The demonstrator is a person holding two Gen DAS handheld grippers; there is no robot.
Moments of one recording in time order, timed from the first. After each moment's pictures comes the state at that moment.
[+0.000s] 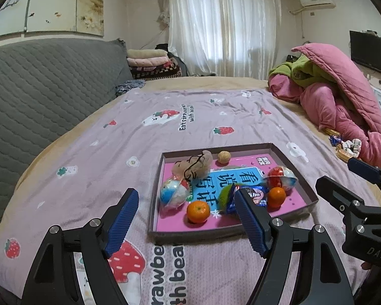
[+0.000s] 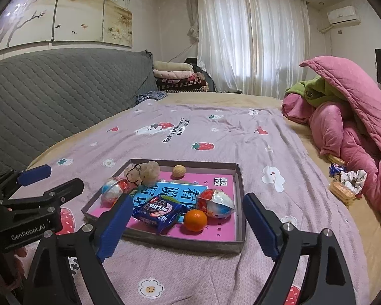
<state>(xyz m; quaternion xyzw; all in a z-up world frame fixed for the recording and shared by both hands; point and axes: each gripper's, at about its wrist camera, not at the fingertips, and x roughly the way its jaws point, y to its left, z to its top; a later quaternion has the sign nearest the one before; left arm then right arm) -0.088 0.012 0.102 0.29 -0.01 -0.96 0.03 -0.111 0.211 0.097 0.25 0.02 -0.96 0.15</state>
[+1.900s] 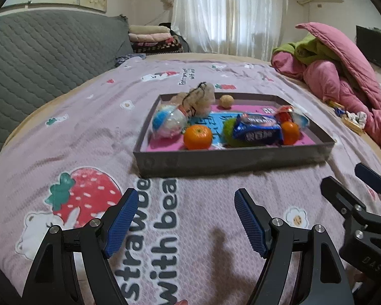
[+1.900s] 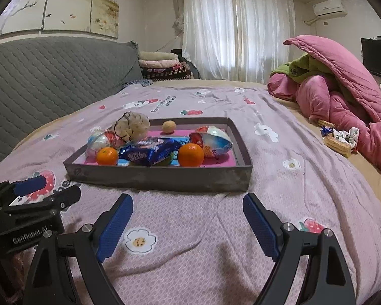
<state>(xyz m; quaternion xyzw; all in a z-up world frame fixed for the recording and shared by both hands) -0.068 0.013 -0.006 0.34 0.01 -0.94 0.03 -0.077 0.207 -0.002 0.28 0.02 -0.96 0.11</state>
